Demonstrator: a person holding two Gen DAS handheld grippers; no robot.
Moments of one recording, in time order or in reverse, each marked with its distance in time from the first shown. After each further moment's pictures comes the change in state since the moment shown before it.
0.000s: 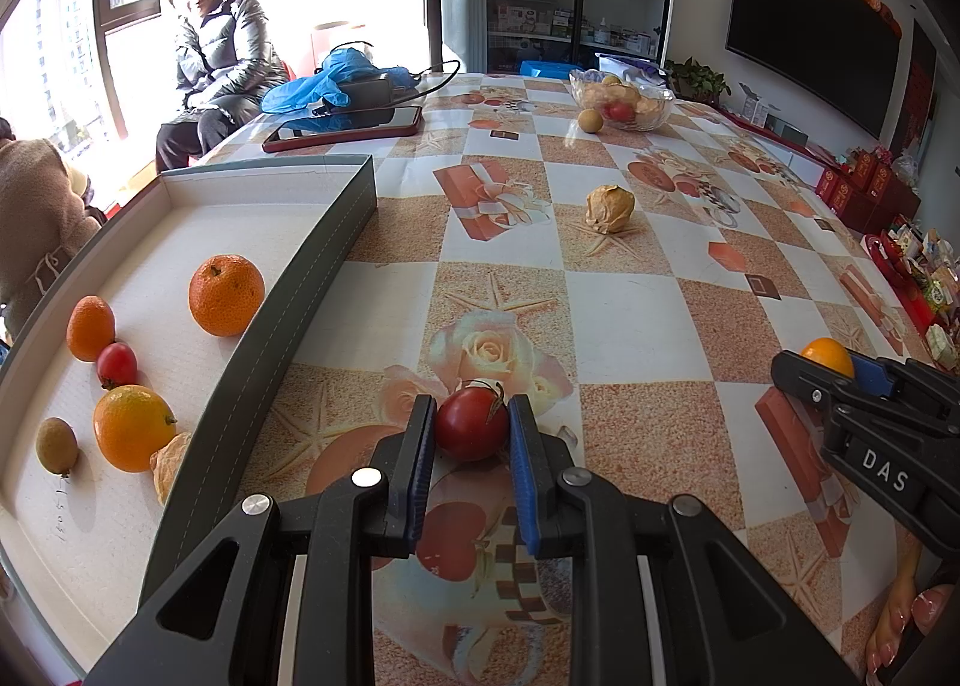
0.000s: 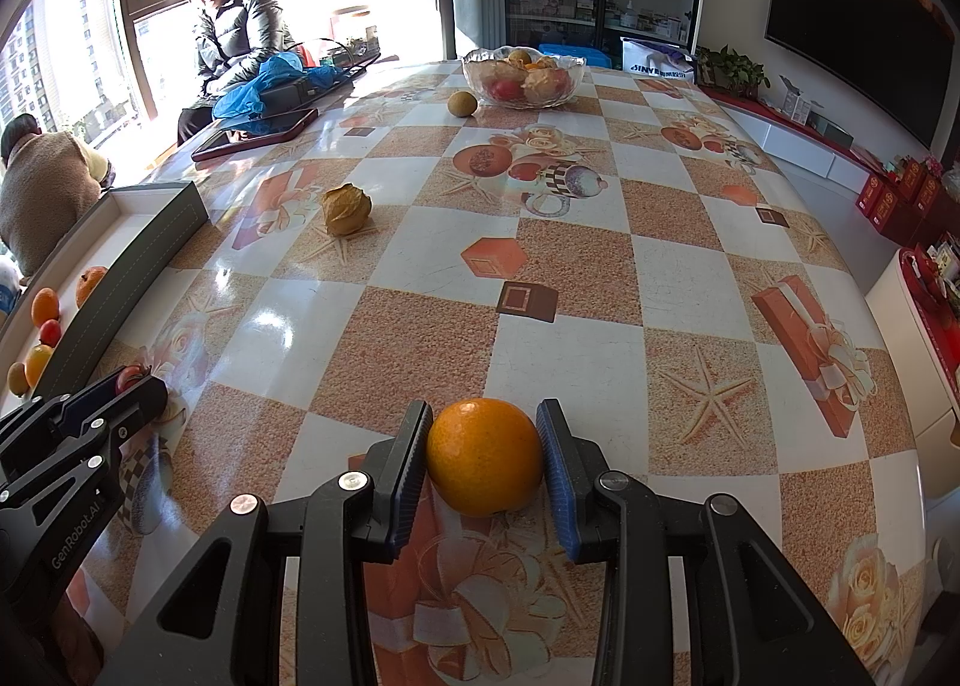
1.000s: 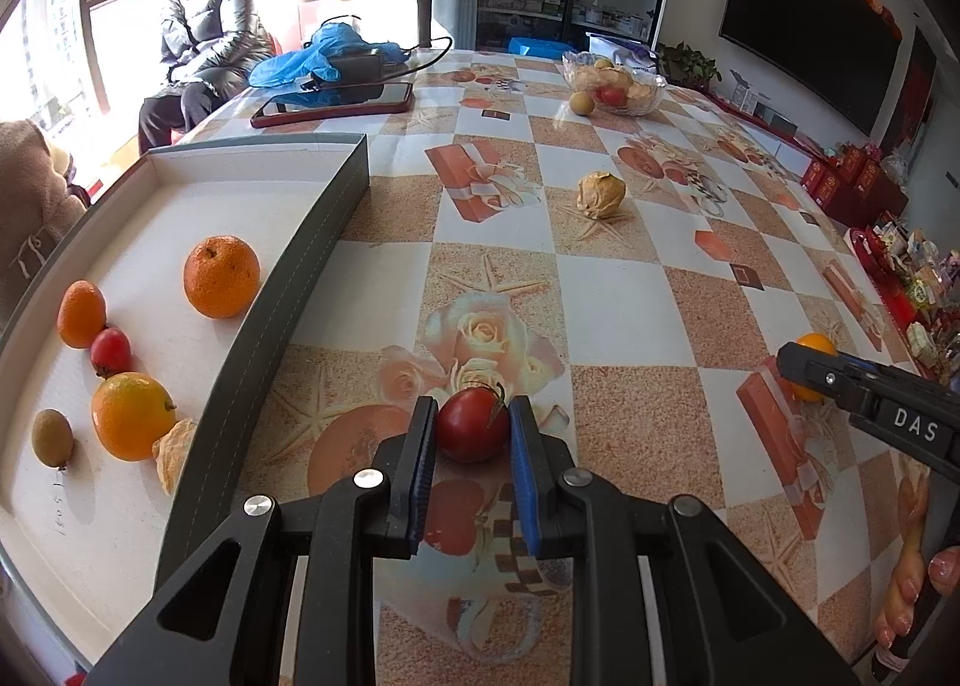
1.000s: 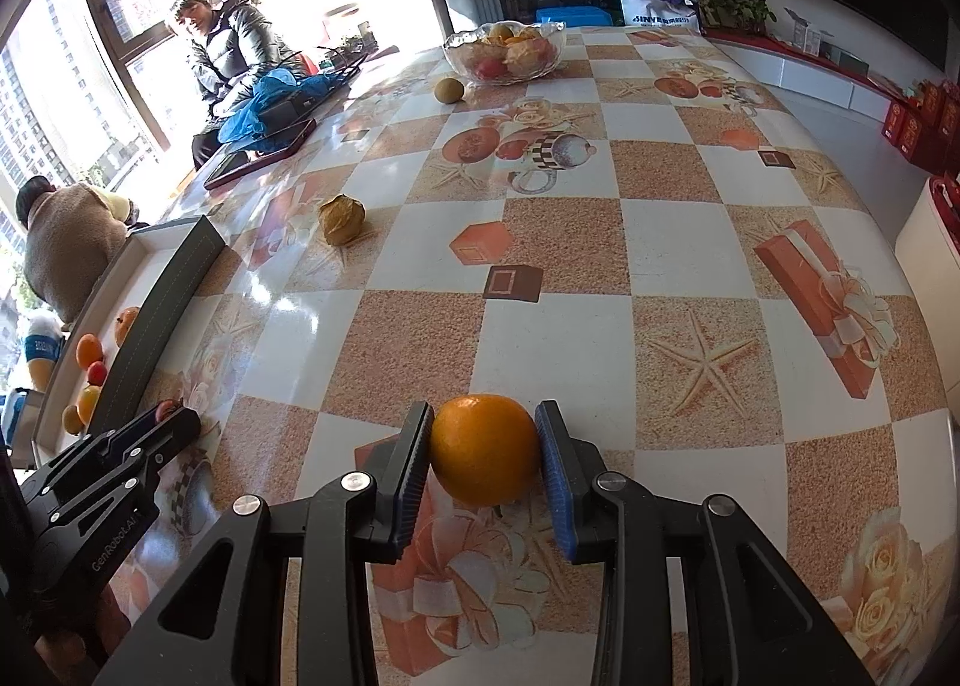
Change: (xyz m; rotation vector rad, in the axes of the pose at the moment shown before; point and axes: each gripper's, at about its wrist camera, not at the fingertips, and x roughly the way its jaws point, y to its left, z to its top) left arm -0.004 0.005 0.006 -0.024 0.086 -0.080; right arm -0.006 -0.029 0.004 0.137 0.078 0.142
